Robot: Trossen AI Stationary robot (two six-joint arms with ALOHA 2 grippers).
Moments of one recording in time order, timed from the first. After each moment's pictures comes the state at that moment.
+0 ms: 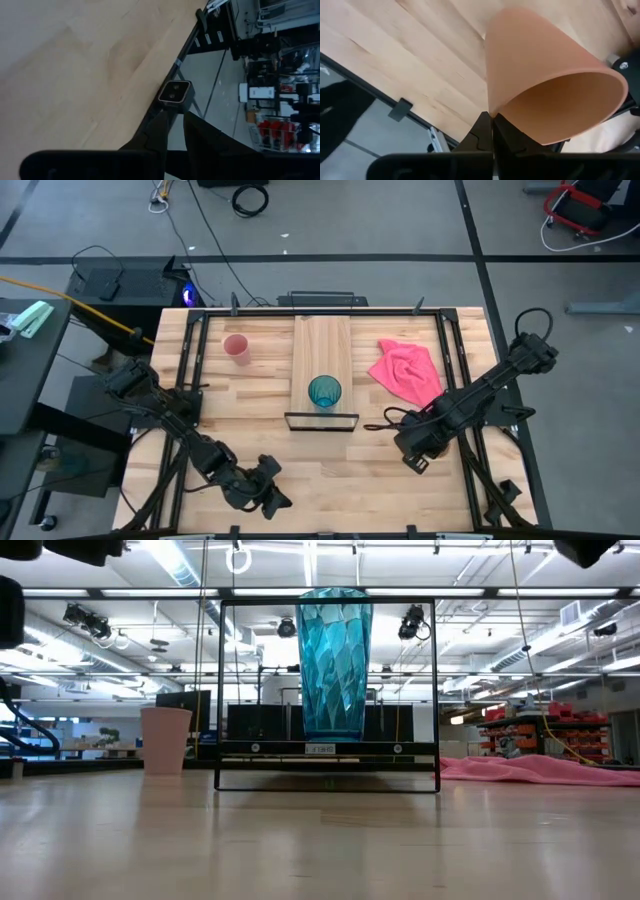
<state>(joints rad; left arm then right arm) -0.77 1.66 0.88 0.22 -0.32 -1.51 0.56 1.44 1.21 -1.33 -0.29 1.36</state>
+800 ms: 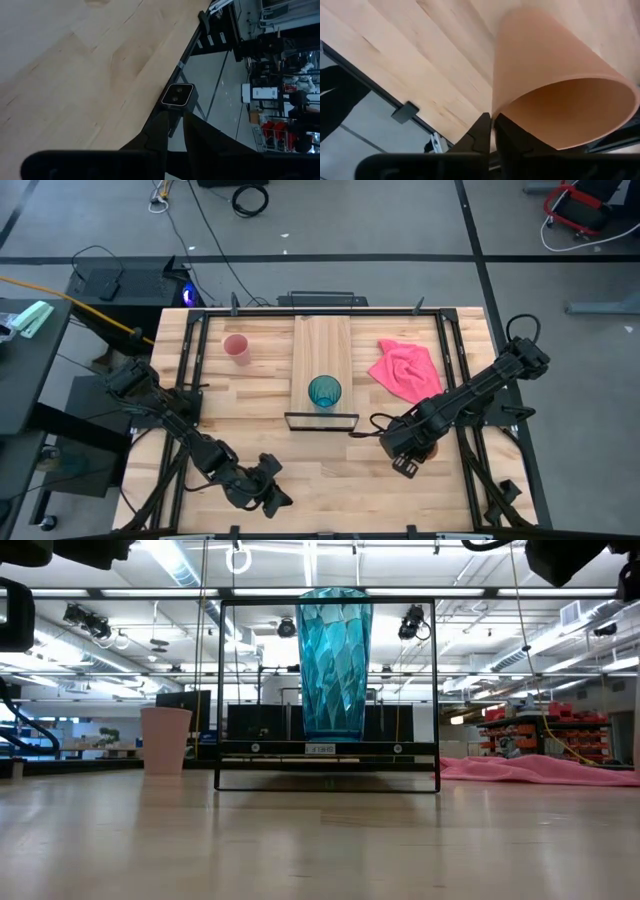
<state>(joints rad) -0.76 1.66 0.88 0.21 -0.32 -1.50 0.51 1.53 1.21 -1.23 -0.31 1.20</state>
